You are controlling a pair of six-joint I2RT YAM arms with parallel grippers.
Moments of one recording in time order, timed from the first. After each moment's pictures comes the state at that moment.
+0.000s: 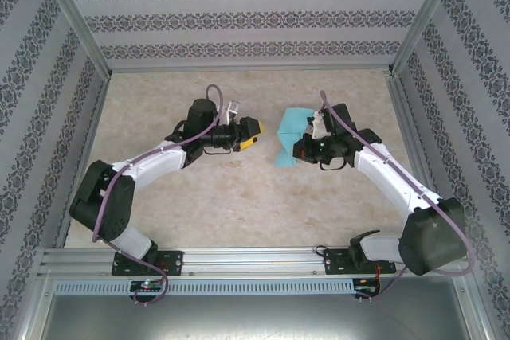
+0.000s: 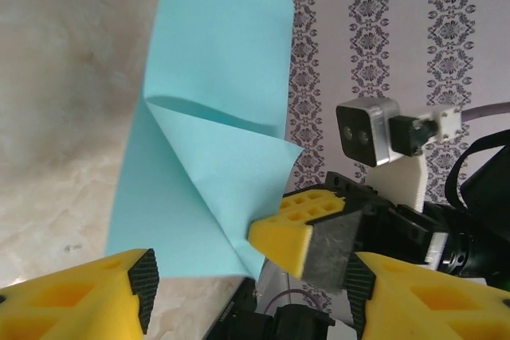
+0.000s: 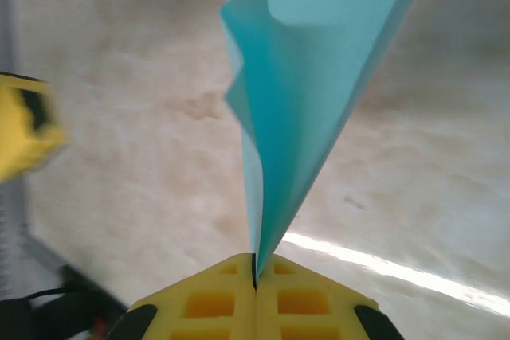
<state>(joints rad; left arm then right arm) -0.46 1.57 0.97 0.17 0.74 -1.04 0.34 1.30 0.99 -0.72 -0.44 0.53</state>
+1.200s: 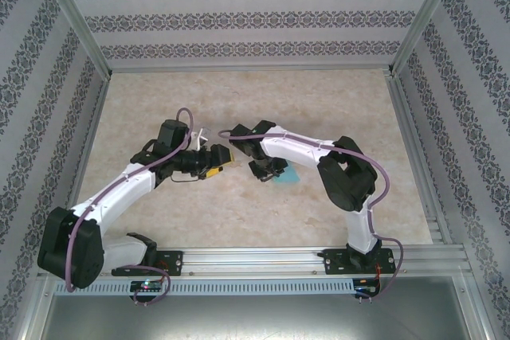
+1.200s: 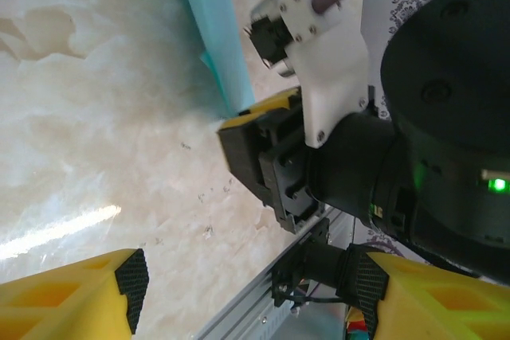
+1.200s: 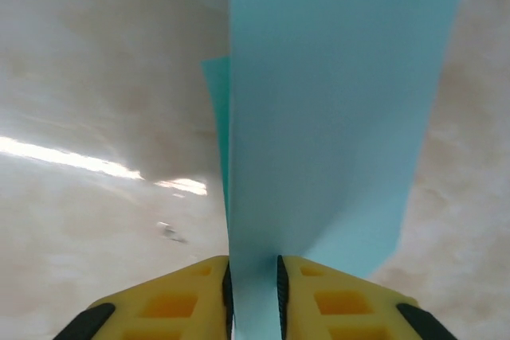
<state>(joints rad) -0.34 1.22 0.75 -0.32 0.74 -0.81 0.82 2.01 1.51 -1.14 0.18 0.47</state>
